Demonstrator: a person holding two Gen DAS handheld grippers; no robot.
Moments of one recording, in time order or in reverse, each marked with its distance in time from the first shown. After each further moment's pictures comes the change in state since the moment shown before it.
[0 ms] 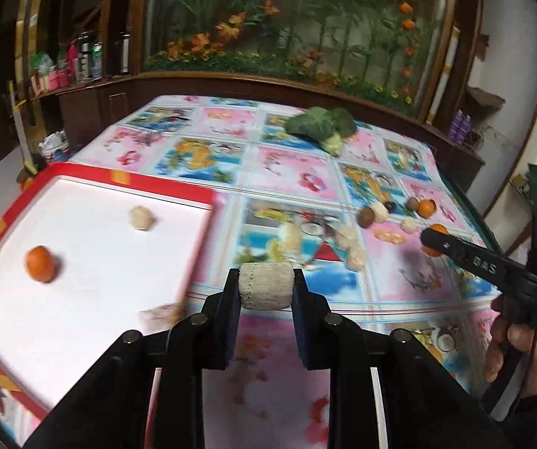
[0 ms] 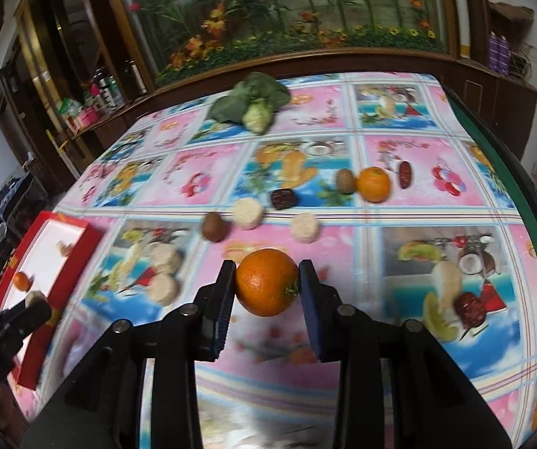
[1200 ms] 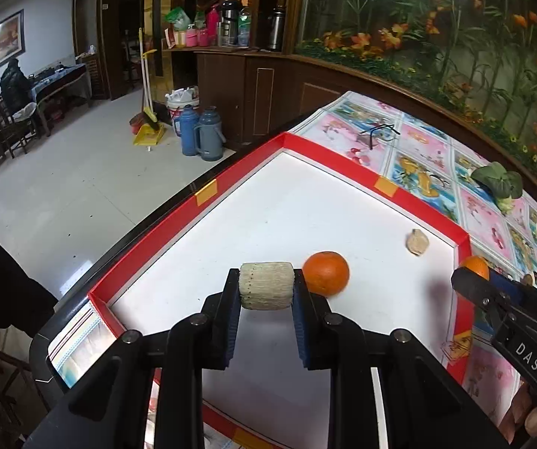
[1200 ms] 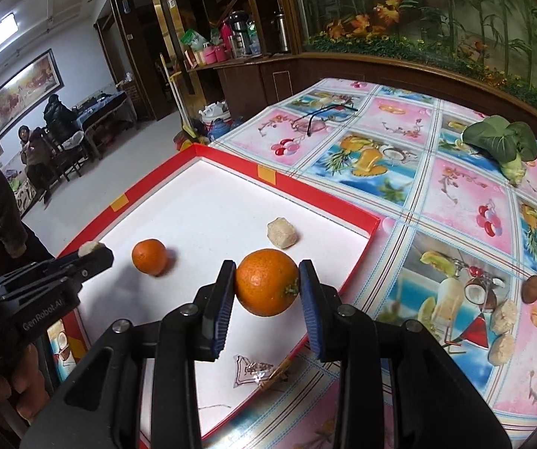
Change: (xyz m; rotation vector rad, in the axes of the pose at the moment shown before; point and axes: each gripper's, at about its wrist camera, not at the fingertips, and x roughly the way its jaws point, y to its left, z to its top) left arm -0.016 0.180 0.000 -0.288 0.036 0.383; right arm 0.062 0.246 -0.013 -0.342 0.099 0.281
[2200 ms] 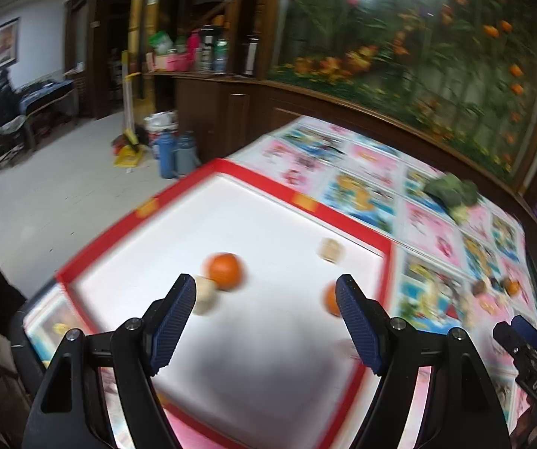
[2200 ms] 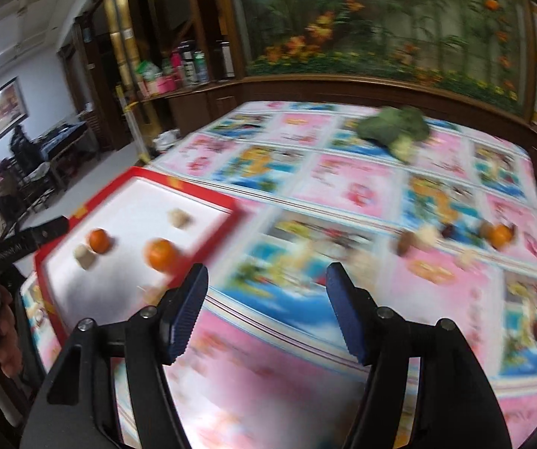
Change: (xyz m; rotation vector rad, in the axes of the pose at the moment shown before) left arm -0.043 -0.074 -0.016 0.034 -0.100 -0.098; right arm -0.109 -0.100 -0.057 0.122 -0.104 -0.196
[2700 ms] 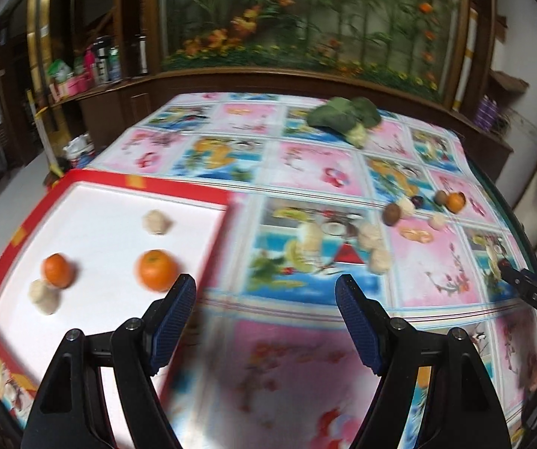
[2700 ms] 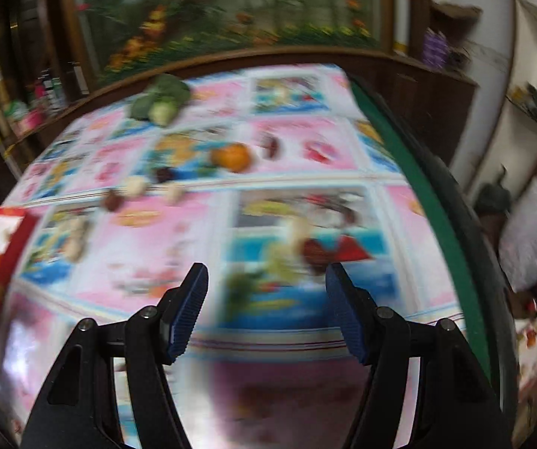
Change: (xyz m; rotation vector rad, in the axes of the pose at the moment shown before) left arm 0.014 -0.125 -0.035 0.295 0.093 -0.174; right arm -0.041 -0.189 -0.051 0.290 0.067 -0.375
